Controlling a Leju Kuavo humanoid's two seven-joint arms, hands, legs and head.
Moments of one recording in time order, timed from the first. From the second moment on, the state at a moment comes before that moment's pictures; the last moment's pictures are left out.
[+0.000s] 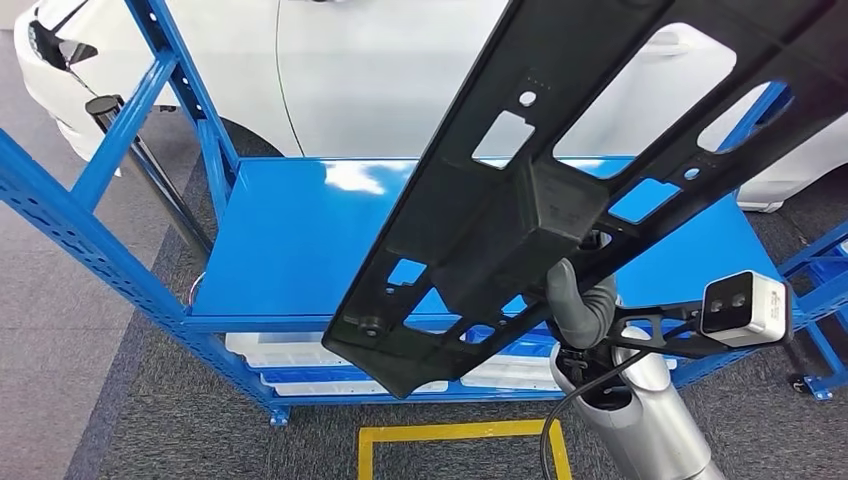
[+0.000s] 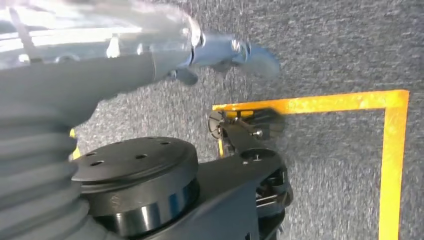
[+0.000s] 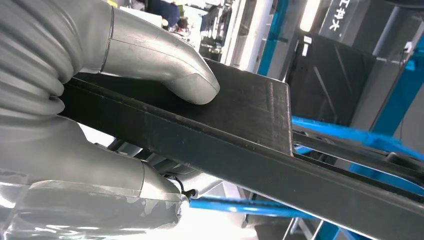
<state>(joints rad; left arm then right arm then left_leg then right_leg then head) -0.14 -0.05 -1.47 -0.13 1.55 0.10 -0.36 -0.37 -0.17 0.41 -1.87 -0.44 0.41 -0.53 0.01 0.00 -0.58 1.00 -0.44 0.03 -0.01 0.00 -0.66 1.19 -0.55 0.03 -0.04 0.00</state>
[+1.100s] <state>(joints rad) -0.14 -0.04 -1.43 -0.13 1.55 0.09 -0.33 -0.42 -0.12 0.41 -1.83 -0.44 0.35 -0.48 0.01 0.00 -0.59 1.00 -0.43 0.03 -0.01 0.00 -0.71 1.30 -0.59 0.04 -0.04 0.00</state>
